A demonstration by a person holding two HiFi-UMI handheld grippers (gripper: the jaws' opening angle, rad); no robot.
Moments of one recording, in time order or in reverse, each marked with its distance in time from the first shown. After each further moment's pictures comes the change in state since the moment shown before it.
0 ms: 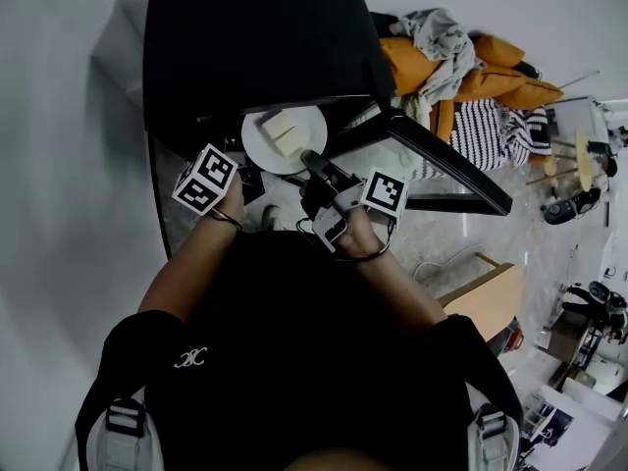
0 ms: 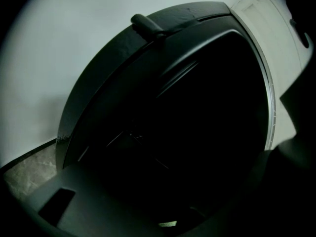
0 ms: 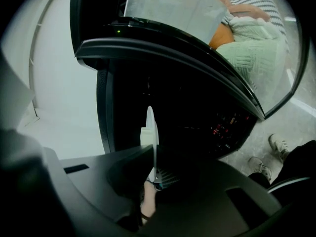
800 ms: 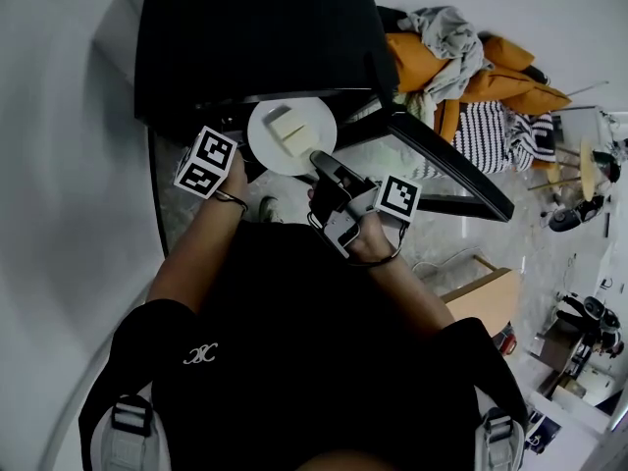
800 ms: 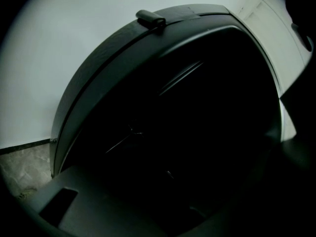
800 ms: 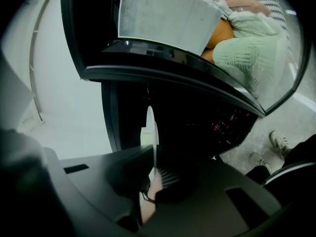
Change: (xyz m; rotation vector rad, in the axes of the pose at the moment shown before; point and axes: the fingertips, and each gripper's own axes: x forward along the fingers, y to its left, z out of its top) left arm 0.020 -0.006 0.003 -0.067 -0.148 0.060; right arm -0.027 -0.003 0.019 0.035 0.056 0.049
